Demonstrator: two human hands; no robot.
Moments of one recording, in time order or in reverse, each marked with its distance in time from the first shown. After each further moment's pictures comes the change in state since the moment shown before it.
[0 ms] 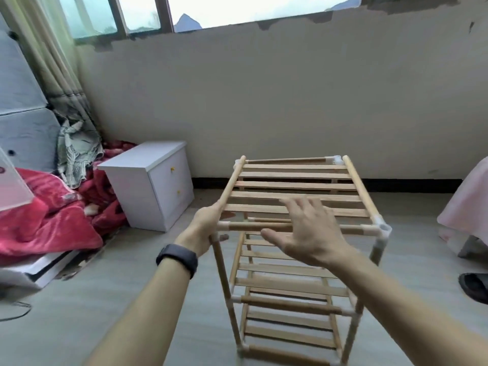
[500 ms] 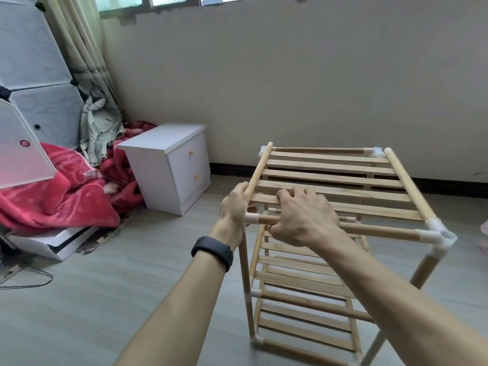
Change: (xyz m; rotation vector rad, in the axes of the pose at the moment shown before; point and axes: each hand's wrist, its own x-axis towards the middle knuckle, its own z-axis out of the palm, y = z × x) left_hand 0.025 -0.004 0.016 -0.236 0.106 0.065; right_hand 0.069 -0.049 0.034 -0.175 -0.132 0.021
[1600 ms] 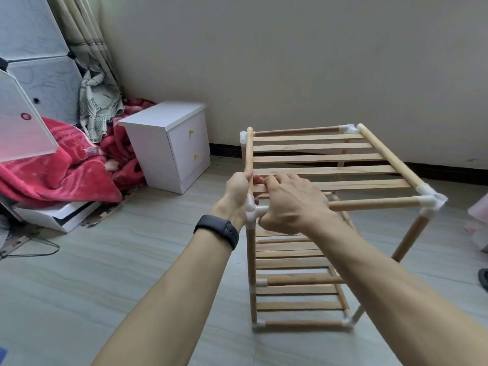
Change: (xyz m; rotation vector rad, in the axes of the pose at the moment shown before) left_hand -0.045 -0.002 0.007 -0.154 -0.076 -0.173; right_hand -0.038 -0.010 -0.001 0.009 -0.017 -0.191
